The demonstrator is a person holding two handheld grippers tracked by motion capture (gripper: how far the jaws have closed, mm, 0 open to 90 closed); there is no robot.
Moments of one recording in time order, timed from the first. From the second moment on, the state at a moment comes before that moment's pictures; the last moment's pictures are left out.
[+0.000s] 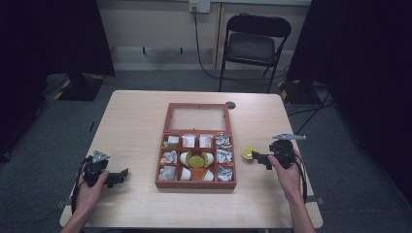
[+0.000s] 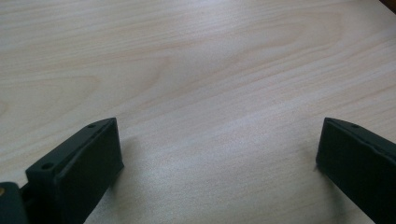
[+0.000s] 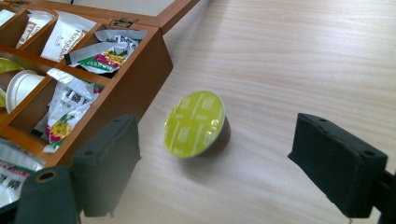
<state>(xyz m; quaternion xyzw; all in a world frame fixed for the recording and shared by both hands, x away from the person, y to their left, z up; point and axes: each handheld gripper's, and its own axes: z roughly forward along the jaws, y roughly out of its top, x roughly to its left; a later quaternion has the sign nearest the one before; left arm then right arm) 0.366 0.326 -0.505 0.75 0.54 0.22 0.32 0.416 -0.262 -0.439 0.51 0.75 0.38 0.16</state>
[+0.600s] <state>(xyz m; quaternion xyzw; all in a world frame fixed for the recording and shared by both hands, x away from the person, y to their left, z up) 0.366 0.326 -0.505 0.75 0.54 0.22 0.32 0.383 -0.301 -0.447 0.55 0.74 0.35 0.17</state>
